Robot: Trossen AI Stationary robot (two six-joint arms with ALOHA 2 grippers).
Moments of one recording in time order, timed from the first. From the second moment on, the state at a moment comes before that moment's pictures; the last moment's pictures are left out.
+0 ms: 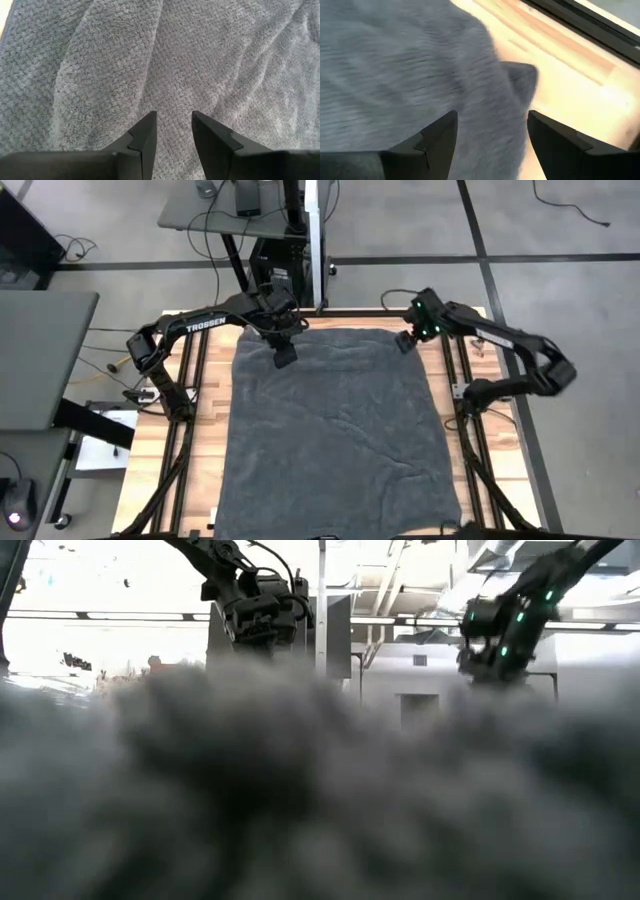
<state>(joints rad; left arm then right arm) 0.56 1.69 1.39 -0.87 0.41 0.18 -0.95 1.33 0.80 -0.56 -0.07 0.00</state>
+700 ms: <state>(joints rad) 0.56 1.69 1.39 -0.84 0.40 0.13 -0.94 1.45 0.86 -0.60 -0.42 -0.19</state>
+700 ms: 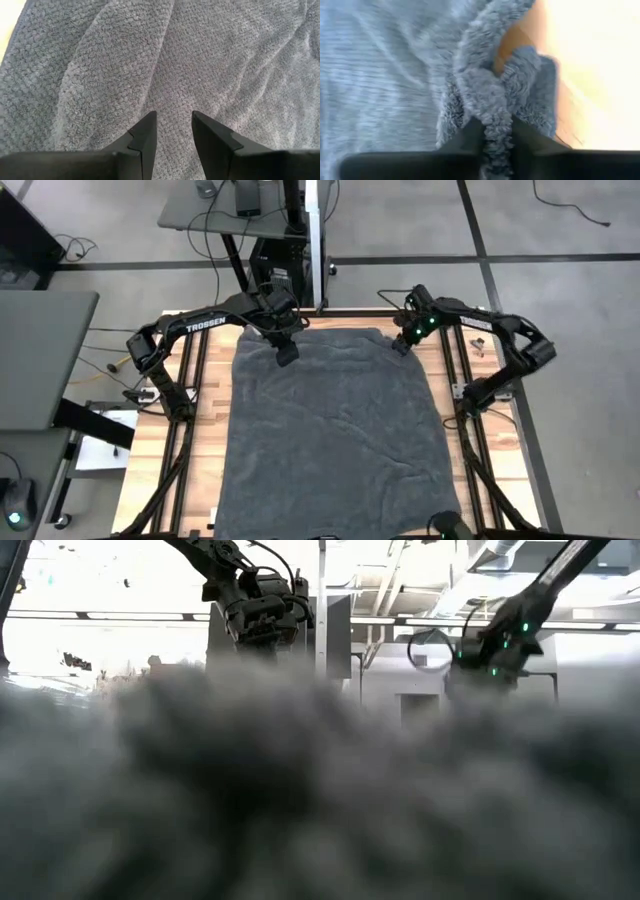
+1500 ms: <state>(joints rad) 0.56 1.69 1.39 -0.80 0.37 0.23 -0.18 1.41 0.96 -0.66 -0.18 0.36</state>
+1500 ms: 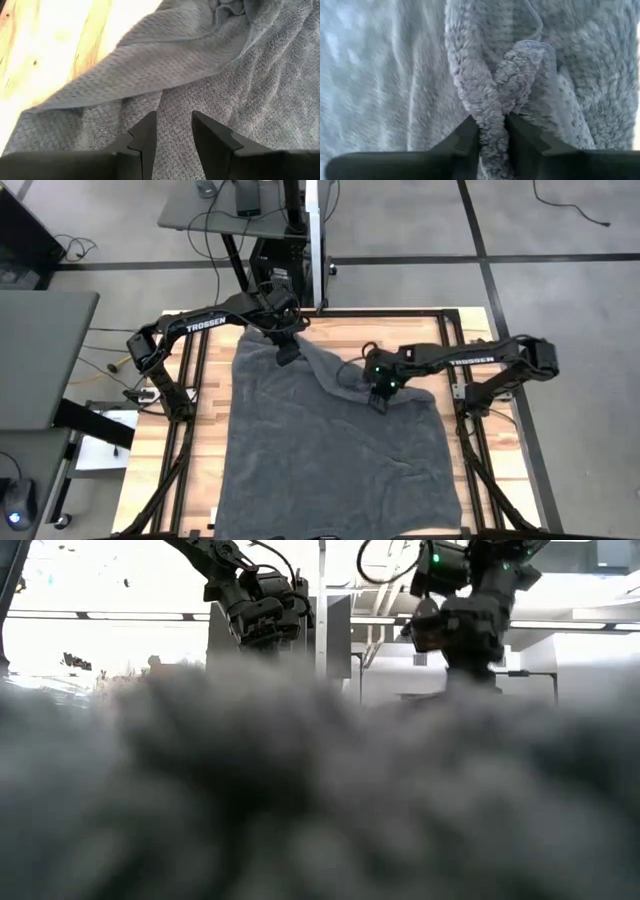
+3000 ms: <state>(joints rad) 0.56 1.69 1.39 -0.82 0.37 0.22 -0.33 1.48 1.09 -0.76 -0.13 0.07</state>
